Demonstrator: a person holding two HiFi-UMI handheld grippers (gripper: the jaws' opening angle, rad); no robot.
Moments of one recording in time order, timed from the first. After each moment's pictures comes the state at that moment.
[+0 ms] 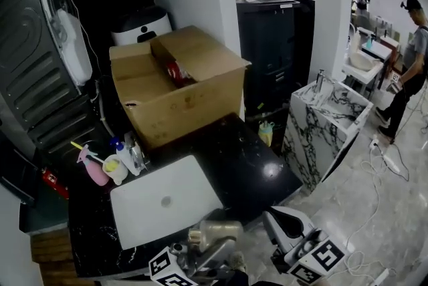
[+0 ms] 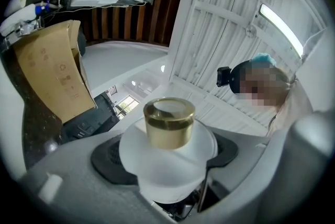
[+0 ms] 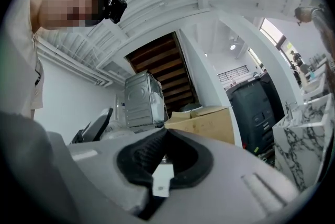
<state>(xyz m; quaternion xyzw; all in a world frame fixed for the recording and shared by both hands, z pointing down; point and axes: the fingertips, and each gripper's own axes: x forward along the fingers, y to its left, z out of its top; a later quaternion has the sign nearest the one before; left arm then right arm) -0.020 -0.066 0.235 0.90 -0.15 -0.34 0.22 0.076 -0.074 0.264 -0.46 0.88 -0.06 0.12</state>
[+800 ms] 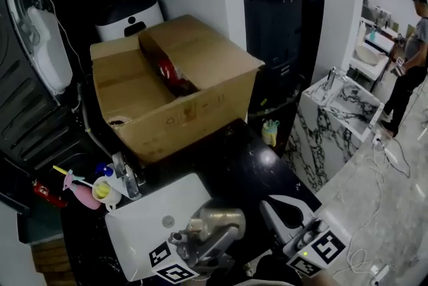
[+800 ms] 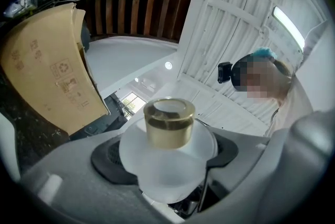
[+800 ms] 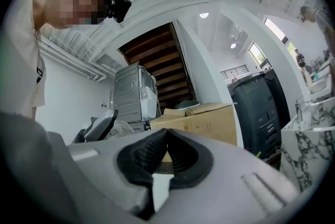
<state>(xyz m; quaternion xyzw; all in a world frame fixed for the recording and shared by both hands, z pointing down) -0.032 -0.242 0.256 0.91 -0.15 -0.31 0.22 0.052 -0.244 0.272 -0.47 0.88 -0.06 0.10</state>
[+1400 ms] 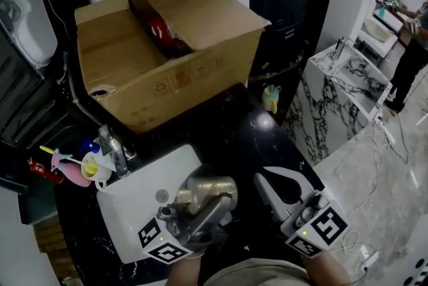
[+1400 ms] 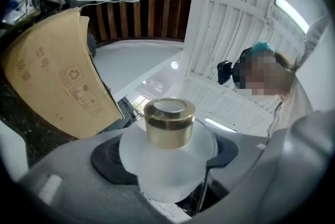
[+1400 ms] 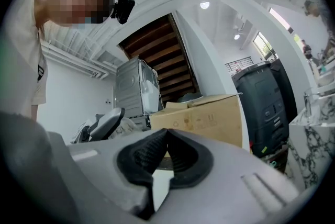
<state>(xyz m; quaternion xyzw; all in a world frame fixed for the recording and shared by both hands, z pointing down) -0.036 -0.295 0.277 0.91 -0.21 -0.29 0.21 0.047 -0.291 0.295 -0.44 0.89 -0.08 0.08</state>
